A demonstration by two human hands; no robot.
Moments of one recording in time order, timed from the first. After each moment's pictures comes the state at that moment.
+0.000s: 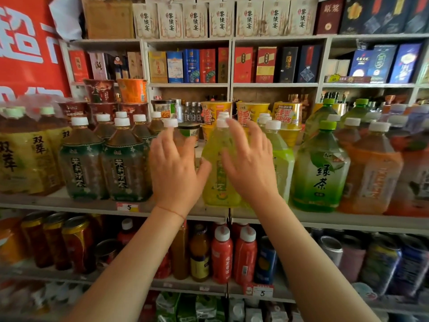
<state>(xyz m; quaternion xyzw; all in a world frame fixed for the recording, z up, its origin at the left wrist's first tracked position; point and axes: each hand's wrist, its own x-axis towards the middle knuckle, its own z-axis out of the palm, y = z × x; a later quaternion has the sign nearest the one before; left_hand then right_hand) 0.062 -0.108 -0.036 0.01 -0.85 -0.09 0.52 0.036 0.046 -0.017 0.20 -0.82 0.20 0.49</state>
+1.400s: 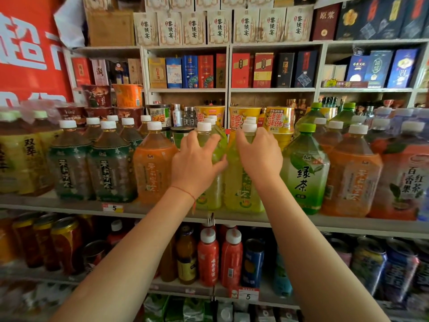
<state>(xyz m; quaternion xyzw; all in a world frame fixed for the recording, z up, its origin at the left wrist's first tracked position) 0.041 -0.046 -0.010 -0.01 -0.92 -0.04 0.38 0.011 0.093 0.014 0.03 -0.86 0.38 0.36</state>
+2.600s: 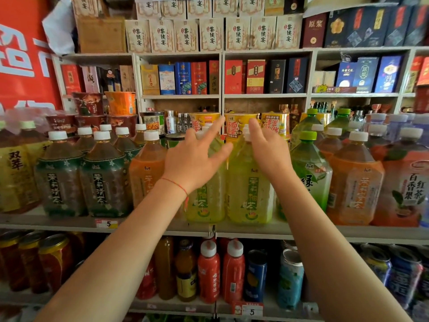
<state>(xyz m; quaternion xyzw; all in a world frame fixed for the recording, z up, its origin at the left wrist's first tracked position) 0.034 -0.061 0.026 -0.09 -0.93 -0.08 0.36 0.002 0.110 0.032 0.12 -0.81 0.47 0.33</state>
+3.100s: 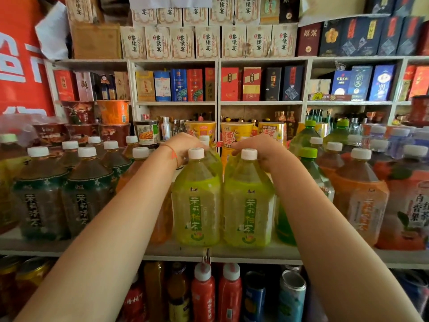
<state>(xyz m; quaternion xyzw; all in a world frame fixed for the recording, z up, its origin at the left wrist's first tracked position) -0.041 -0.072 0.089 0.02 -0.81 -0.58 0.08 -0.091 0.118 0.077 0.04 -0.84 0.54 0.03</state>
